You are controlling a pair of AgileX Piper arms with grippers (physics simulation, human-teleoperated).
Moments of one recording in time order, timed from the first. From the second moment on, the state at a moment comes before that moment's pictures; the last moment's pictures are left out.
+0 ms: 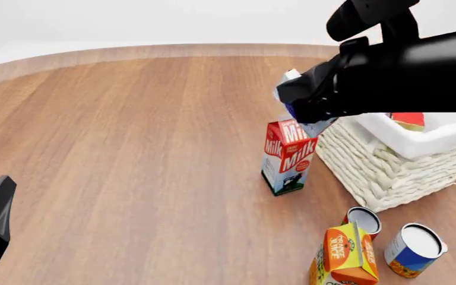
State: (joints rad) left arm 0.00 0.01 0.00 0.00 0.00; right arm 0.70 1.09 -1.01 0.51 -0.02
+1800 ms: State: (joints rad) left arm 0.00 0.01 0.00 0.00 0.00; right arm 0.09 1.14 -1.07 0.53 -0.04
